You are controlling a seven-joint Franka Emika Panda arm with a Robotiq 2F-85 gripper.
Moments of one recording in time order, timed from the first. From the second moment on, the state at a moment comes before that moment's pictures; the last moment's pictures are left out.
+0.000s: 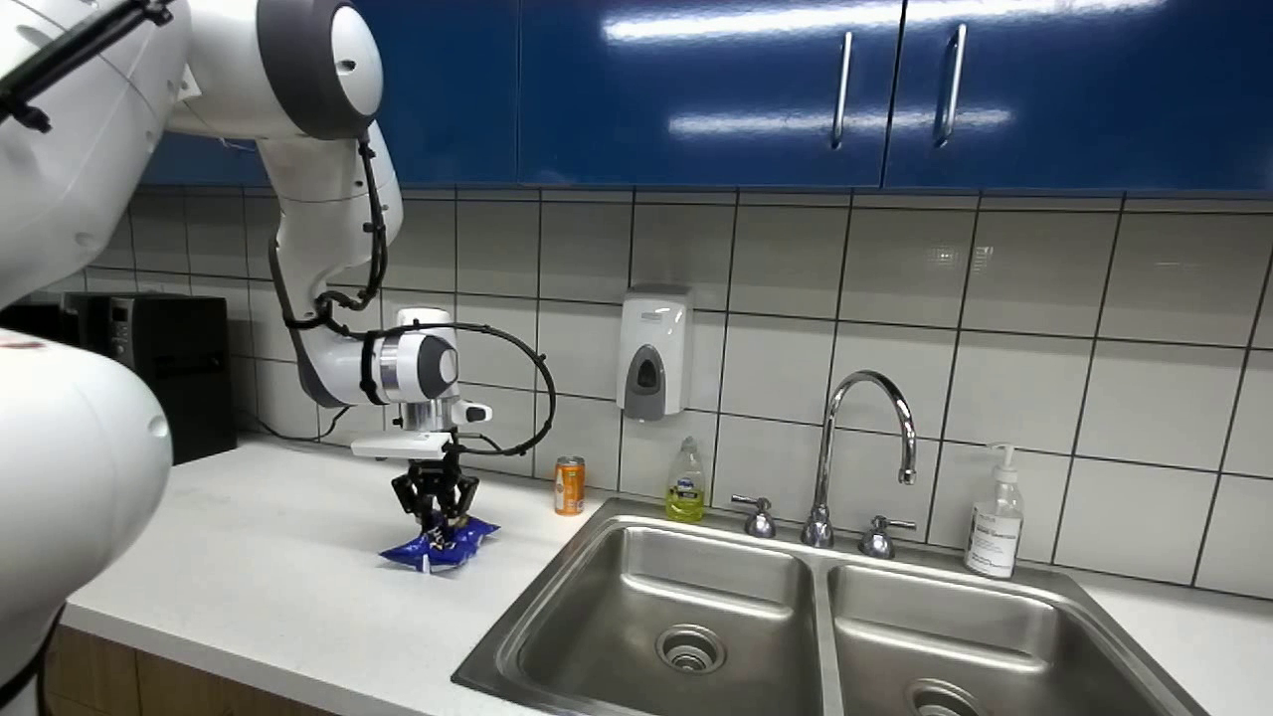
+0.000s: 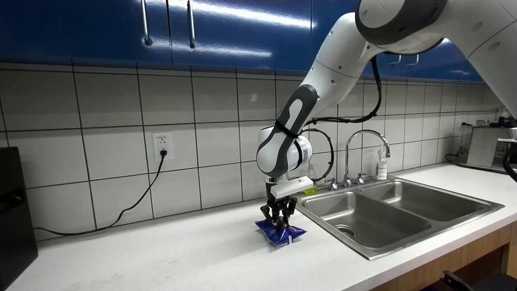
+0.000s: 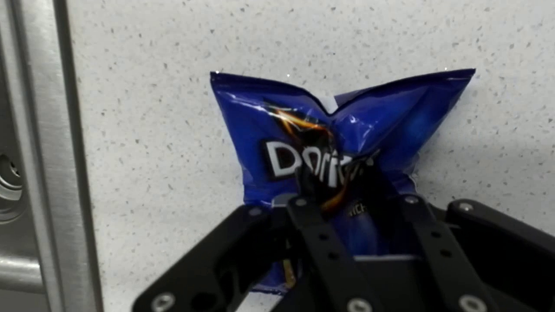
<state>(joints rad) 0.28 0.54 -0.02 -2.01 -0.13 2.50 0.22</state>
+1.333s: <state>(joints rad) 0.27 0.48 -0.02 -2.01 -0.12 2.48 0.21</state>
